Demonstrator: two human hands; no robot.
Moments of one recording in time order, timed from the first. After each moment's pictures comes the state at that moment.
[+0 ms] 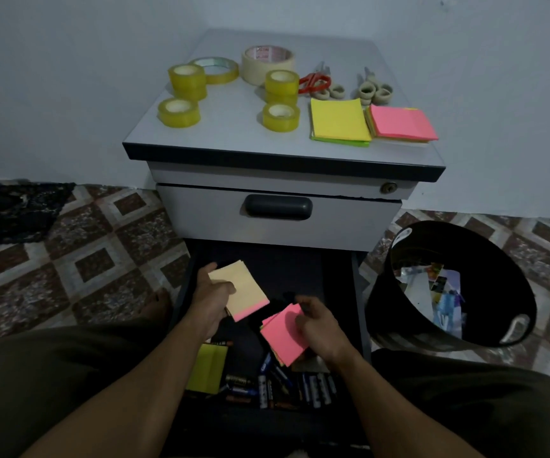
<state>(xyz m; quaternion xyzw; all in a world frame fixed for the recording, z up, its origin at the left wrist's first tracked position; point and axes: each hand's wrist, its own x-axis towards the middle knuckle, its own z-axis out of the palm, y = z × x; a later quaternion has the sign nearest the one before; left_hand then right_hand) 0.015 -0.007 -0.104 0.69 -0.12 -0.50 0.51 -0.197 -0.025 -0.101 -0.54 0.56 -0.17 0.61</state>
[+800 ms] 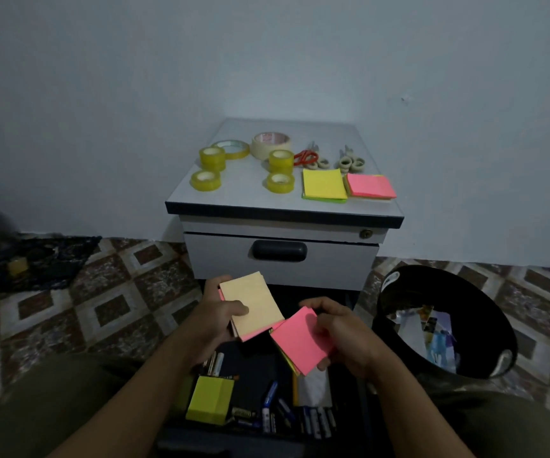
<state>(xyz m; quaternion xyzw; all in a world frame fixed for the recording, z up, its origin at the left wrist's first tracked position) 0.001 0.043 0.015 0.60 -0.25 -0.53 0.54 -0.221 -0.011 0.027 -0.53 0.47 -0.20 0.67</state>
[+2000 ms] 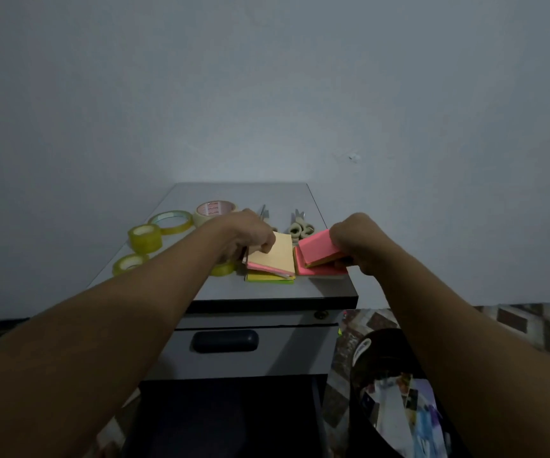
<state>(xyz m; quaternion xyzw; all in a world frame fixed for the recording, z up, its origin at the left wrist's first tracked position) -0.059 -0.183 0.218 0.74 -0.52 -0.36 0.25 -0.241 -0.207 0.209 -0.57 0.64 -0.34 0.39</state>
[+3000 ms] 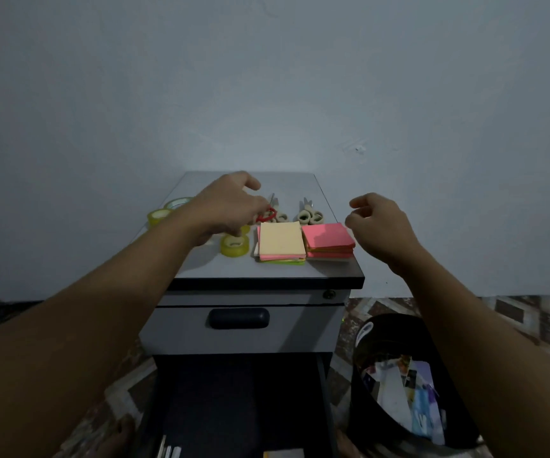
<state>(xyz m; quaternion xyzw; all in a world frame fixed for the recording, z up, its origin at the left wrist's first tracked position) -0.037 -0.104 0.249 0.68 -0.58 -0.25 0.37 -0.268 -0.170 0.203 -0.70 0.56 -0.38 0.20</state>
